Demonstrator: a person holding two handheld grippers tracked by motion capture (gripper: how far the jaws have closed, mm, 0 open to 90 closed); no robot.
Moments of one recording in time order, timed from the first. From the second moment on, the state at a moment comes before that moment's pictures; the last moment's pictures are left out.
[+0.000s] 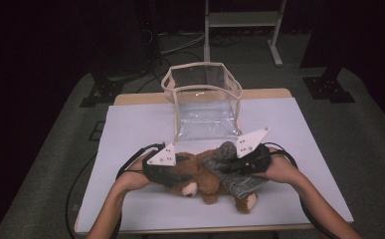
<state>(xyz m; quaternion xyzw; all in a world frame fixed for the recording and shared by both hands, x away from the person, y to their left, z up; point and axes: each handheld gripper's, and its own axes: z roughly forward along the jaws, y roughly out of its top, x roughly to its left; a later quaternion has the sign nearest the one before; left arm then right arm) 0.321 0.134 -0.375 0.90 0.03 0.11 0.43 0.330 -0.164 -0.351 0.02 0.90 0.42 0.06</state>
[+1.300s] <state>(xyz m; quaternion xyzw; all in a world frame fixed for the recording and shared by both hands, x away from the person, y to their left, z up) 0.317 0.141 -0.367 0.90 0.05 0.11 0.43 0.348 -0.181 -0.371 0.08 0.89 0.44 0.03</state>
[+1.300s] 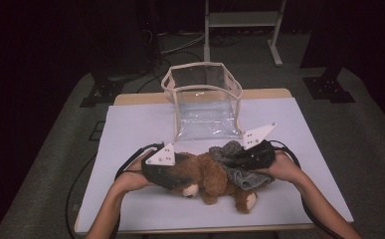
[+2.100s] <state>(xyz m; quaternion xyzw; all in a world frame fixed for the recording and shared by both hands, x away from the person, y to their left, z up) 0.332 0.130 -0.386 0.90 0.06 0.11 0.41 0.332 -0.214 -0.377 0.10 0.89 0.44 0.03</state>
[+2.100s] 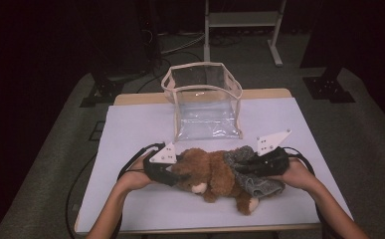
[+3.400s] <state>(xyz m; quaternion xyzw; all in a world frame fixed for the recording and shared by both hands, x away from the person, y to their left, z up) 0.324 0.115 -0.384 0.91 0.03 0.12 0.41 0.327 -0.161 -0.321 0.01 0.91 0.41 0.08</state>
